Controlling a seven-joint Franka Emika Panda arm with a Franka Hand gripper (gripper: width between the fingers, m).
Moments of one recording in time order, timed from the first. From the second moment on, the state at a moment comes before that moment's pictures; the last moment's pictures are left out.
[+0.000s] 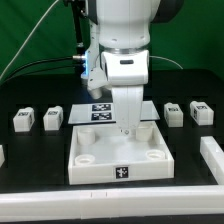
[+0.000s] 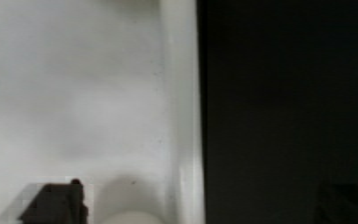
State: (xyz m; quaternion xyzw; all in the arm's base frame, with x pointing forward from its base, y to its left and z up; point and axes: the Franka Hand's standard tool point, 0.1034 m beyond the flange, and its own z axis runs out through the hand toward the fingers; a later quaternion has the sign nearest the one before) arm 0.425 0.018 0.022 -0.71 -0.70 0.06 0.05
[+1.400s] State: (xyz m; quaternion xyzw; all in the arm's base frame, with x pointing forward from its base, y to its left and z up) arm 0.422 0.016 0.017 -0.71 -0.70 0.06 0.05
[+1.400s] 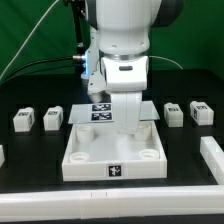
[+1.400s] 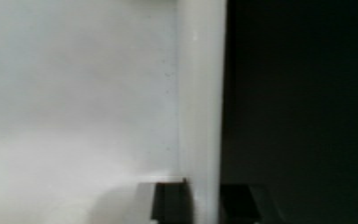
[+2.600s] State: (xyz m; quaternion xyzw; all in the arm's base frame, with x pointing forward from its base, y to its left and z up) arm 0.478 0.084 0.017 -0.72 -0.69 0.03 0.05
